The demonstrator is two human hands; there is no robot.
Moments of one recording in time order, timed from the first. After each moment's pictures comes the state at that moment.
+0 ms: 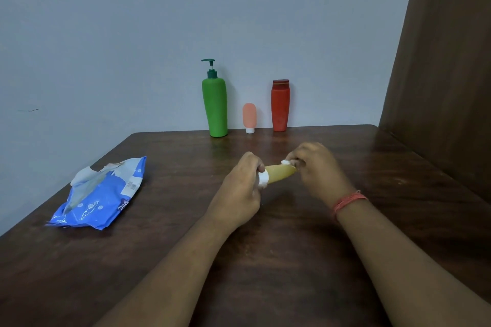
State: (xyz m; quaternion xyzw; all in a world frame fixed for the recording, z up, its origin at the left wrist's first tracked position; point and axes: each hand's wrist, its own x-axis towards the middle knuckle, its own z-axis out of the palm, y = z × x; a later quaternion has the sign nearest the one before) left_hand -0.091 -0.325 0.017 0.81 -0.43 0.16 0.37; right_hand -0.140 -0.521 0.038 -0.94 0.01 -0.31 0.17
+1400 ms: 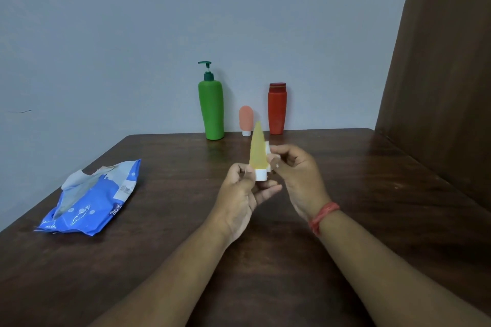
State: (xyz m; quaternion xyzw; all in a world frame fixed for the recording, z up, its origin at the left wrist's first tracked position) left_hand -0.108 -0.345 0.022 0.46 -0.19 -0.19 0.84; right_hand -0.137 -0.470 0.032 -0.62 -0.02 -0.32 0.71
